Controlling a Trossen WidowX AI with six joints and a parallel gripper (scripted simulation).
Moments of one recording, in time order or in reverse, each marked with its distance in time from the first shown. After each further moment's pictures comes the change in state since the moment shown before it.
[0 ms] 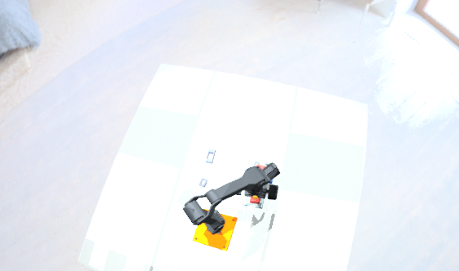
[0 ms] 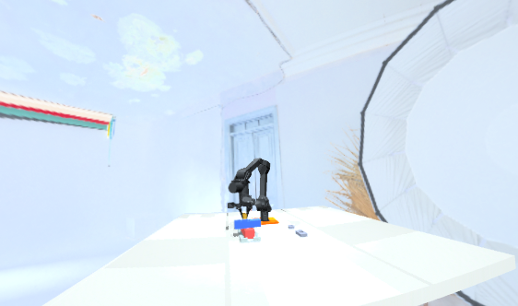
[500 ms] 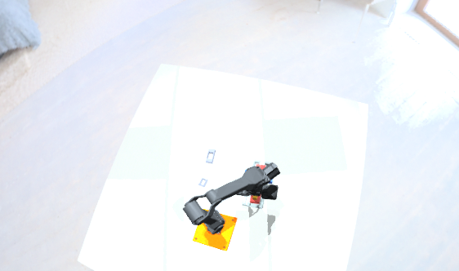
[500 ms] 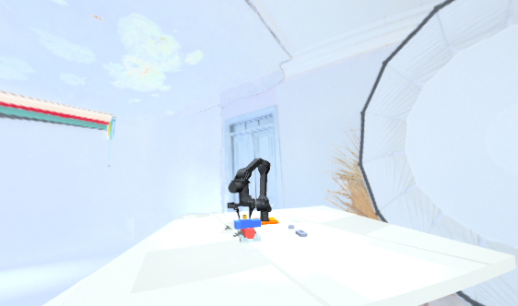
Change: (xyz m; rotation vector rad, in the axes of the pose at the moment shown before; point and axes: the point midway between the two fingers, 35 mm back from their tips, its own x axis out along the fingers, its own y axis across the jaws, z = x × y) arm 0.000 0.000 0.000 0.000 0.000 0.000
